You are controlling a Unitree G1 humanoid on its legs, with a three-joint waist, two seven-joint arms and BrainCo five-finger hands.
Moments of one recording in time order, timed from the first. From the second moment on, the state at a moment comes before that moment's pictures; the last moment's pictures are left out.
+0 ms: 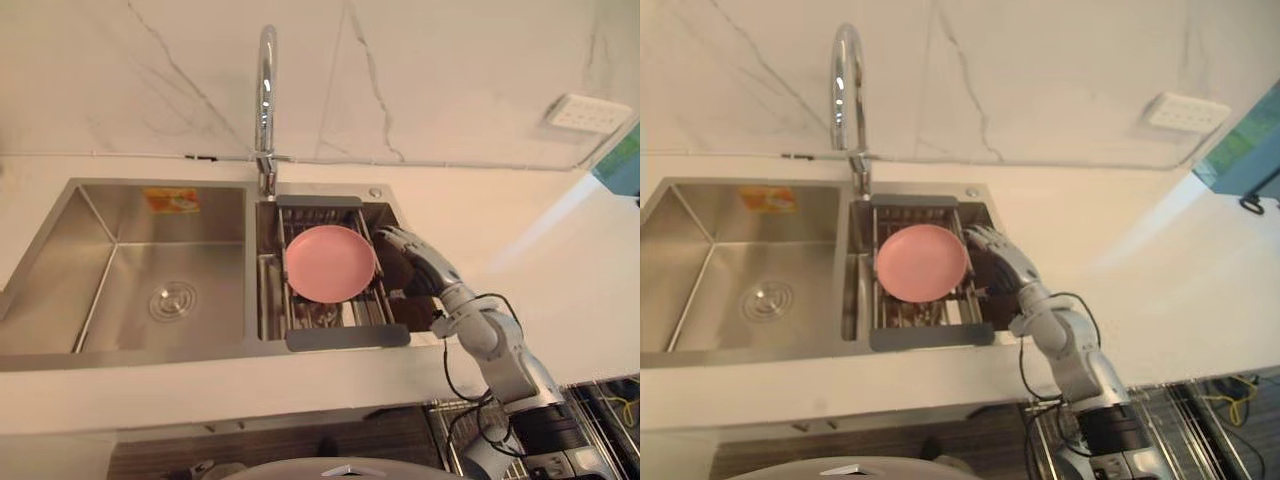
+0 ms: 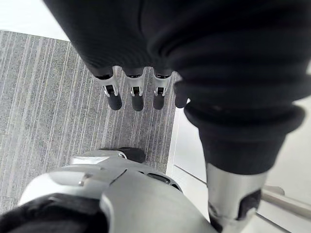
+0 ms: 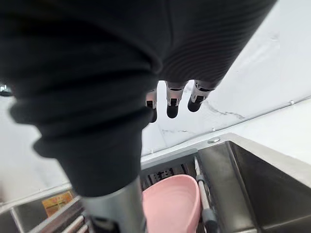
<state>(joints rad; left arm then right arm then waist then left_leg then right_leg) 0.17 0.21 0.00 1.00 -0.28 0.28 0.04 -0.08 -0.53 0.11 -0.03 -0.62 -0.21 0.12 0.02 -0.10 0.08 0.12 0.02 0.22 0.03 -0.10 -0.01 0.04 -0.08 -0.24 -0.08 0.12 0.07</state>
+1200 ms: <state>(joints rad) 0.18 0.21 0.06 0.97 -0.32 0.31 0.06 -0.31 -0.43 0.35 0.50 -1.03 -0.05 -0.15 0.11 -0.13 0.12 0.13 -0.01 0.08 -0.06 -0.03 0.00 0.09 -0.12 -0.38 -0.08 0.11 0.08</state>
